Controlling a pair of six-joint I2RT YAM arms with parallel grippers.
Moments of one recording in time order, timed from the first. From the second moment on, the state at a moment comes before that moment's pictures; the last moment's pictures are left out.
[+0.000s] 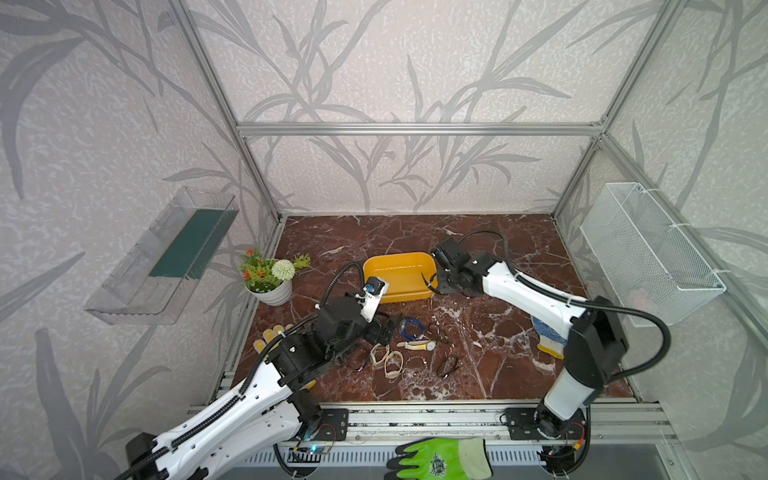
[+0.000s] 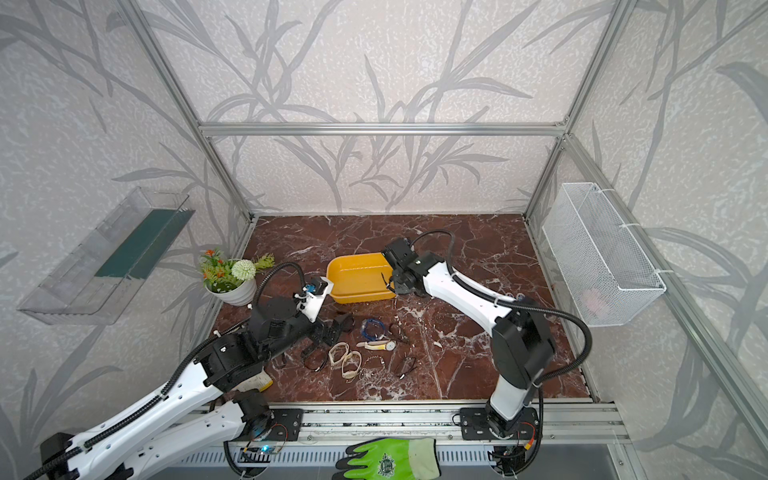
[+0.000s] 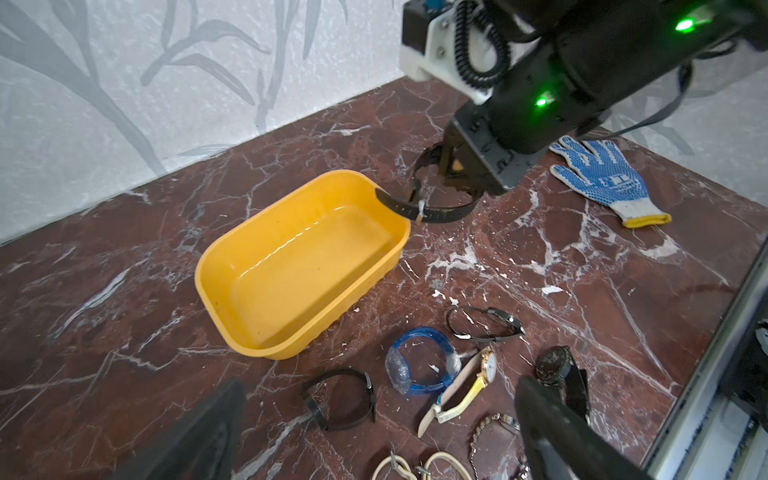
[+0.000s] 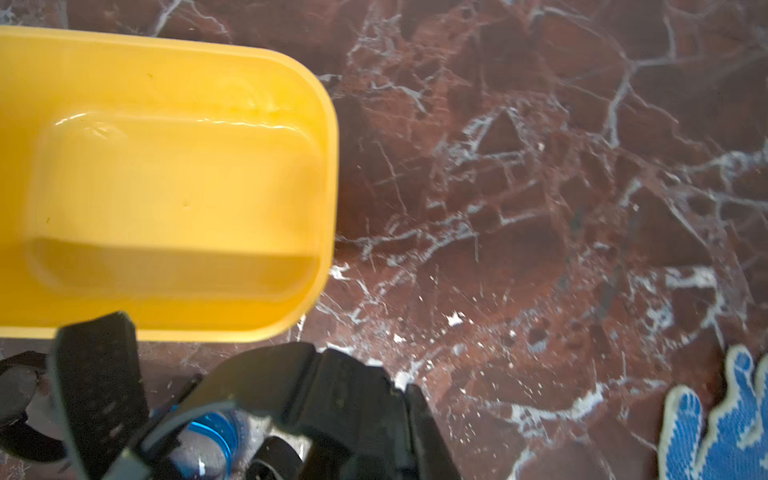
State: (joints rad) left arm -0.81 0.75 0.71 -0.43 -0.17 -0.09; right arm 0.70 1.78 1.46 -0.79 0.32 0.44
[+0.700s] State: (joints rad) left arm -0.81 0.74 0.71 -0.47 -0.36 -0.12; right arm 0.72 2.43 2.13 -0.91 0.26 0.24
